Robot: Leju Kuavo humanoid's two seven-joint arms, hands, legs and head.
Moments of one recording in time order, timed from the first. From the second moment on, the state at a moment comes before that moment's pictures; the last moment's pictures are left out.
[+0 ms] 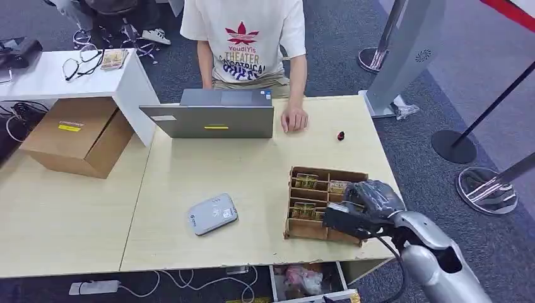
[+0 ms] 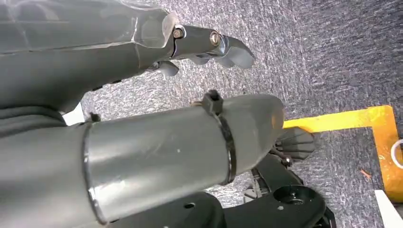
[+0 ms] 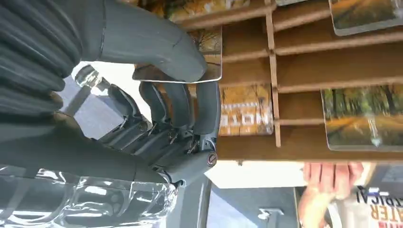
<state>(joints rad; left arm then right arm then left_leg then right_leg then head) -0.06 -0.11 0.63 -0.20 -0.81 0.08 -0.05 -0.11 -0.46 0.29 -1.65 0.79 0.28 0.01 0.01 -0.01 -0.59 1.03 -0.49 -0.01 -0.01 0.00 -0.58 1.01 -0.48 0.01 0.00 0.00</state>
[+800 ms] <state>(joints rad) -0.07 -0.12 0.63 -0.20 -0.84 0.06 -0.05 -0.48 -0.53 0.31 -1.55 0.64 0.39 -0.05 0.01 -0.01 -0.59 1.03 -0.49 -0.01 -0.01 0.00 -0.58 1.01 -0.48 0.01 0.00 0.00</state>
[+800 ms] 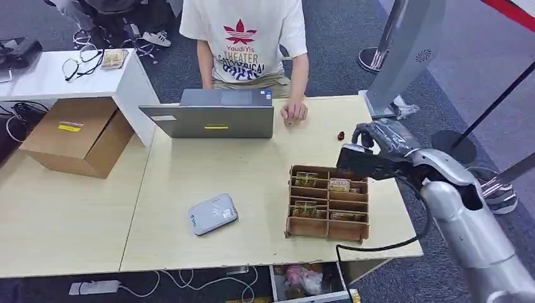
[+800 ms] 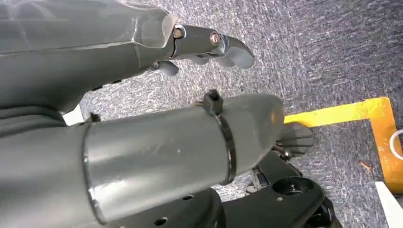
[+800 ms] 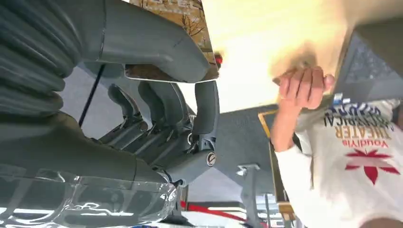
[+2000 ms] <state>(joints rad) -0.11 -0.13 0.60 -0.20 -0.88 0.05 0.01 -0.98 -0.30 0.53 -0.88 0.54 0.35 -0.07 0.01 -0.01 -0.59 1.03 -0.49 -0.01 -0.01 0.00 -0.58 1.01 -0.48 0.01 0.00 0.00</state>
